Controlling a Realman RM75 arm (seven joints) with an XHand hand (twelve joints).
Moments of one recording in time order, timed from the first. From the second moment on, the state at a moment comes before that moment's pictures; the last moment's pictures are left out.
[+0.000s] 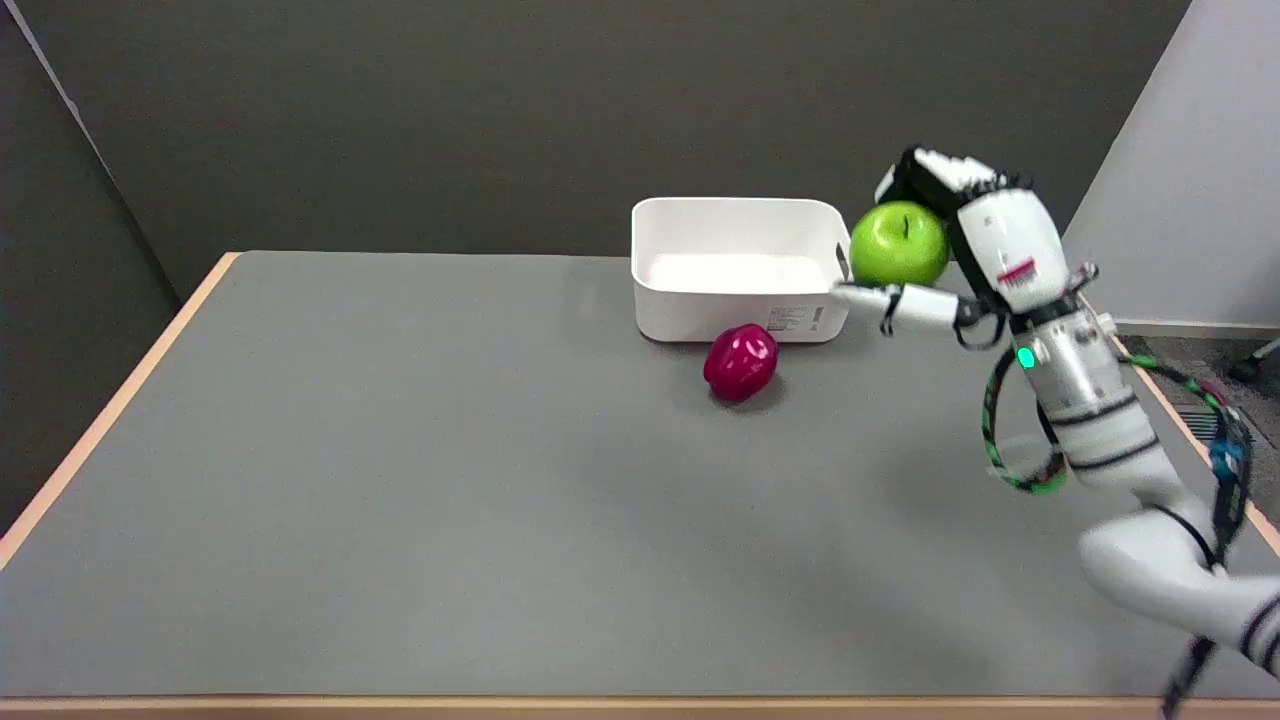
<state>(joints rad) -0.13 -0.82 -1.67 1.33 0.58 0.98 0.45</state>
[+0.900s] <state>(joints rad) 0.64 -1.05 -1.97 0.61 0.61 0.70 0.48</state>
